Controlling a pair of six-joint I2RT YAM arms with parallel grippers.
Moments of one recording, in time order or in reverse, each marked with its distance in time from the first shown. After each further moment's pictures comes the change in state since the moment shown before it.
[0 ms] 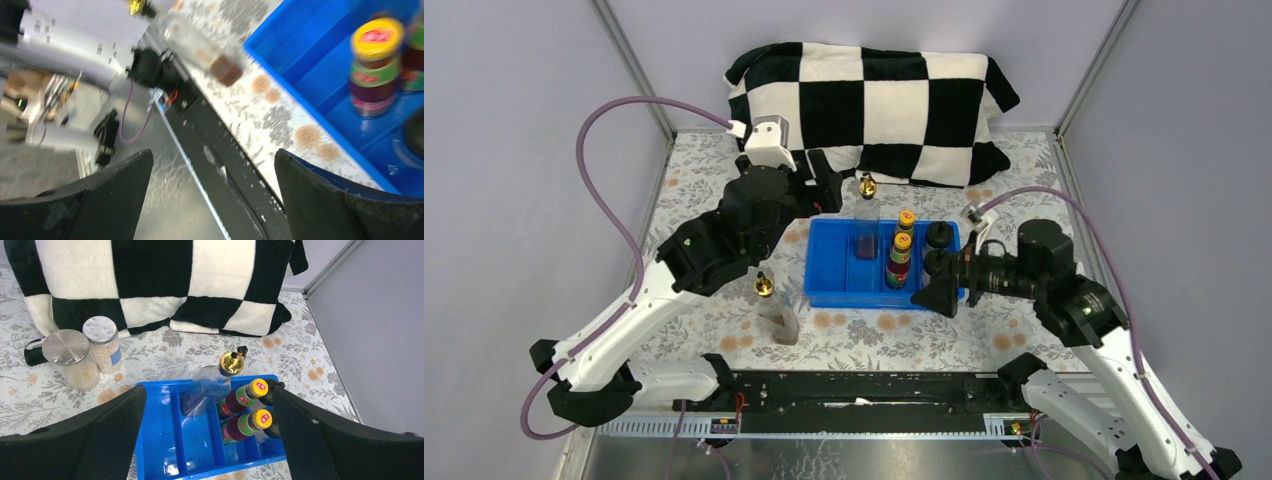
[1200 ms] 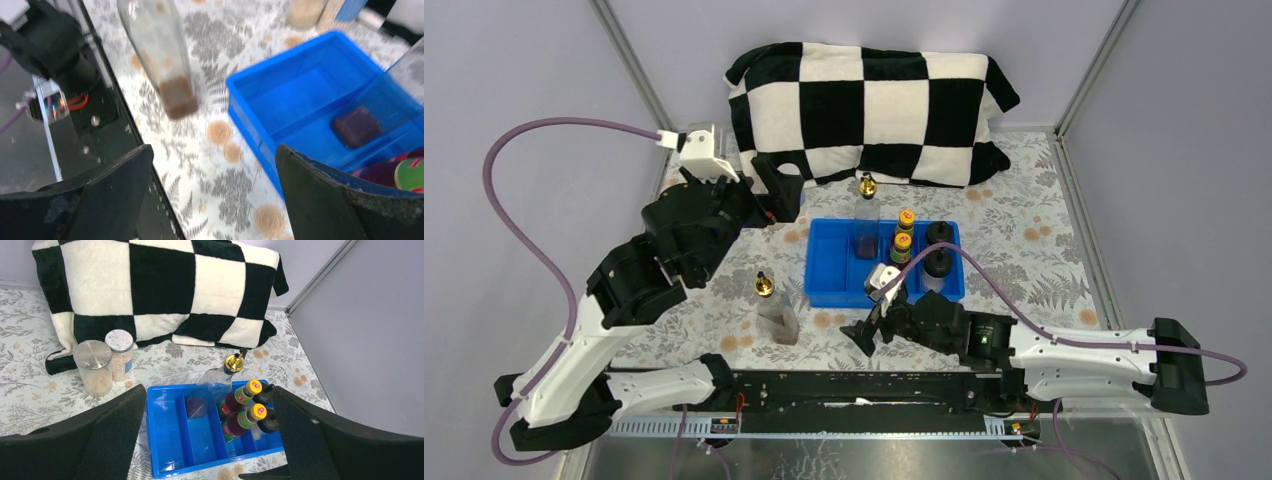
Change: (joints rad) left arm 0.007 -0.174 0.058 -0.108 0.011 0.045; right arm 0.814 0.256 -0.403 0.787 0.832 -0.283
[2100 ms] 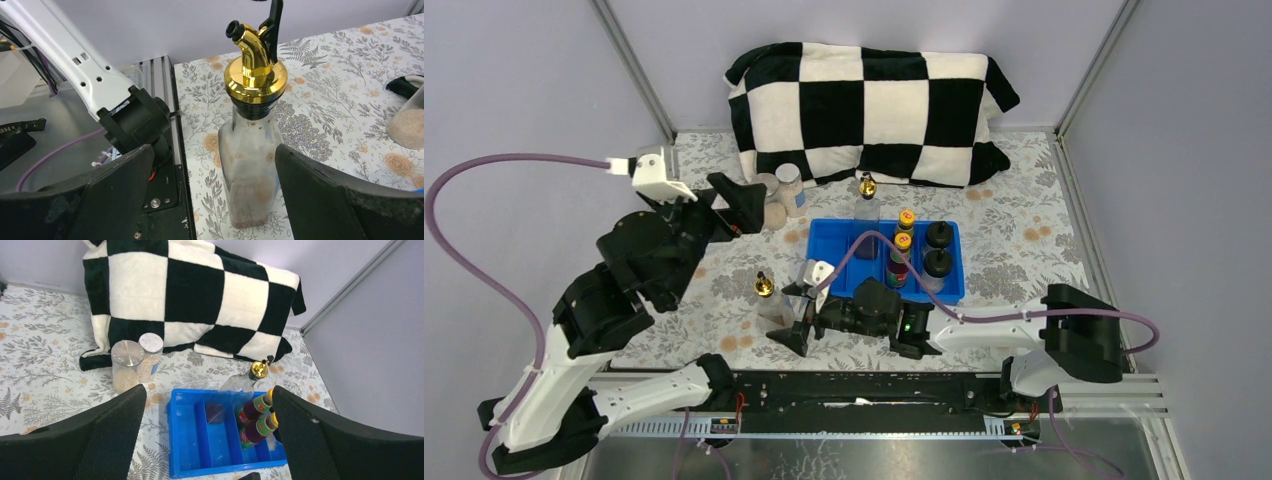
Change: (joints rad) left arm 0.000 -0.144 -0.088 -0.013 -0.093 0.014; right arm 0.002 0.498 0.209 0.573 -0.279 -0.006
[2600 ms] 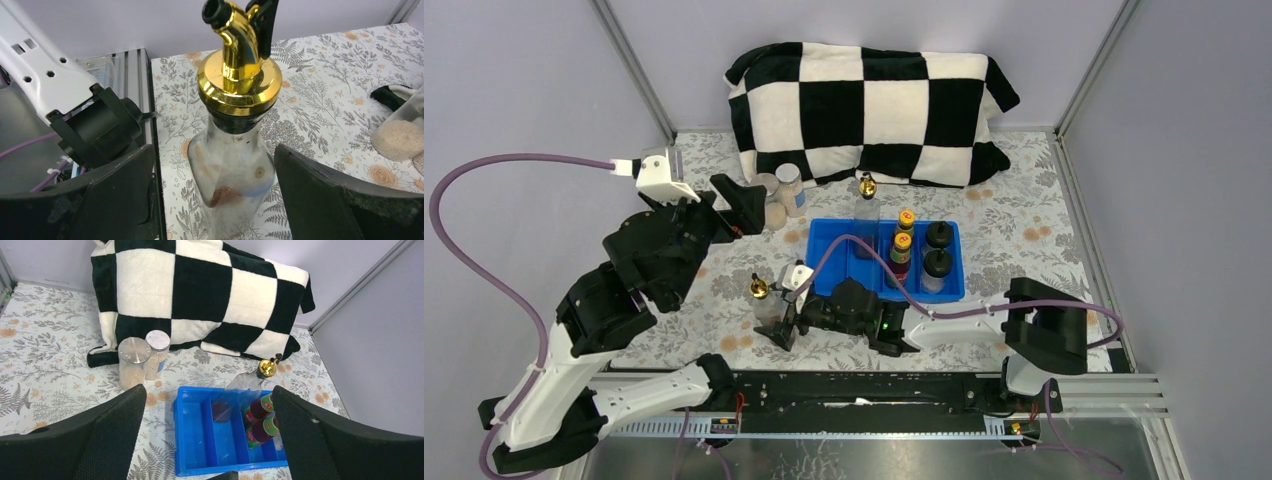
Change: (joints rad) left arm 0.000 -0.017 -0.011 -0.009 -0.026 0.002; right arm 0.000 0.166 0.090 0.047 0.031 -0.098
